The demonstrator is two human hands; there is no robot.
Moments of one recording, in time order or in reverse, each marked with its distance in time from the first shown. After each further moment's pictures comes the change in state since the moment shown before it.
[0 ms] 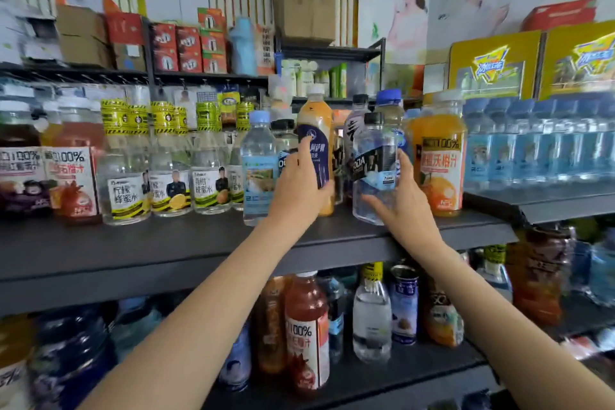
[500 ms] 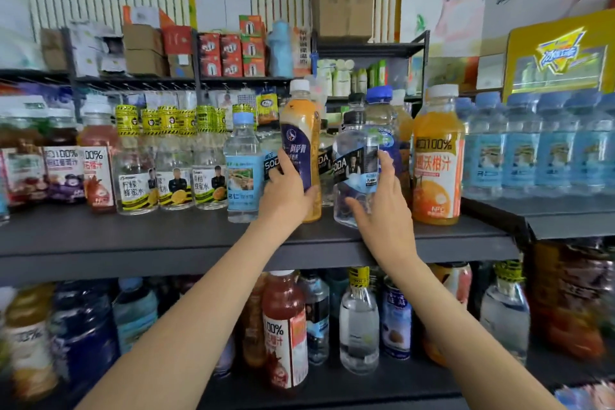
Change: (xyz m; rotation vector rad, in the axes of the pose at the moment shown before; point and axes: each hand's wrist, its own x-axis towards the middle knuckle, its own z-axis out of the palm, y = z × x) left_hand 0.004 0.021 0.029 0.253 -0.019 -0.332; right_hand 0.001 0.017 0.000 0.114 0.030 -0.110
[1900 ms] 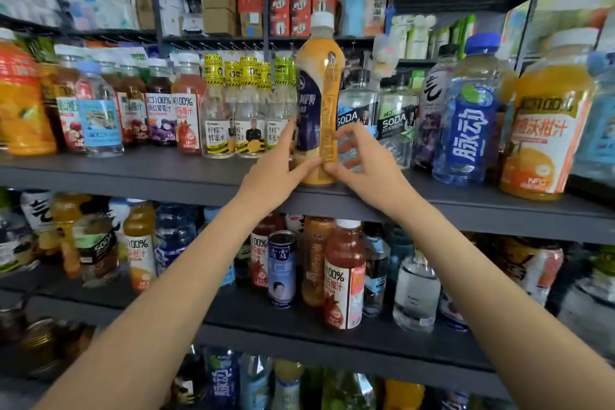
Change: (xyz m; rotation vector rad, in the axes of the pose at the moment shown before) left_hand -0.062 -0.083 -0.066 -0.174 0.020 0.082; right_hand 0.001 -0.077 0.044 0.360 -0.464 -0.279
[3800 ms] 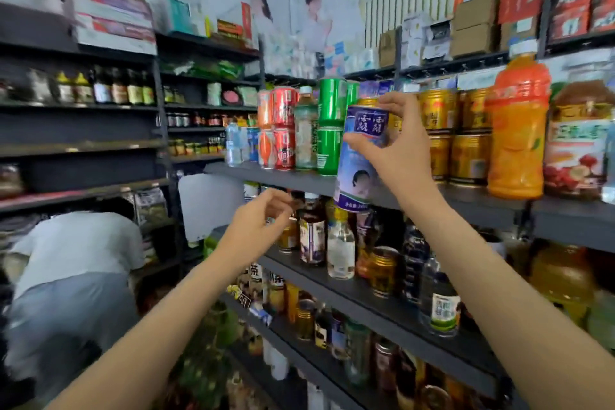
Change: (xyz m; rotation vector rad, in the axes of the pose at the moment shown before) left_hand -0.220 -0.460 -0.554 0.313 0.347 -0.300; right_hand 0.217 -0.457 0.522 0.838 0.210 -0.279
